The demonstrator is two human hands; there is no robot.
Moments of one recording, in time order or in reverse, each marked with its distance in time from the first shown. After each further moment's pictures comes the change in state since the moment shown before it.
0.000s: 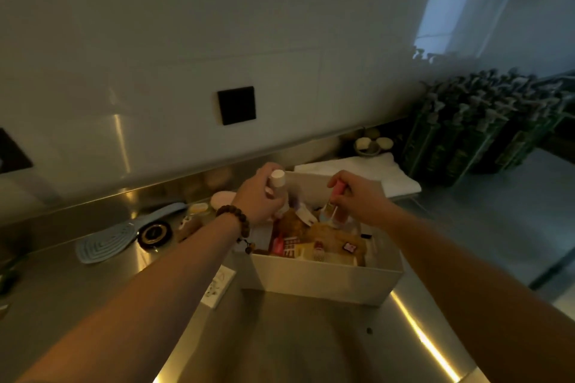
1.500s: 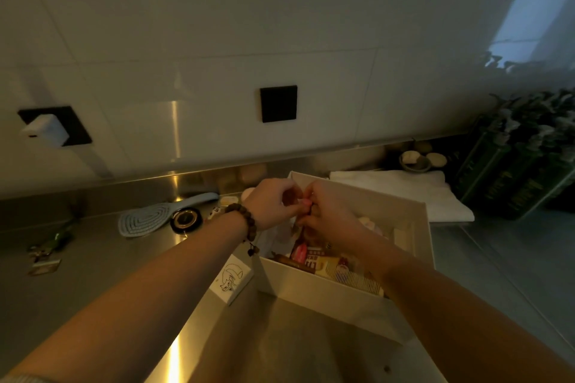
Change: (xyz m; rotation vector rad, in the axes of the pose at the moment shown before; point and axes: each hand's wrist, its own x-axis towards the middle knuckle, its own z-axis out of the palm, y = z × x) left_hand -0.003 -0.014 -0.018 0.204 -0.051 -0.012; right_hand 0.028 -0.047 0.081 0.053 -0.202 -0.229
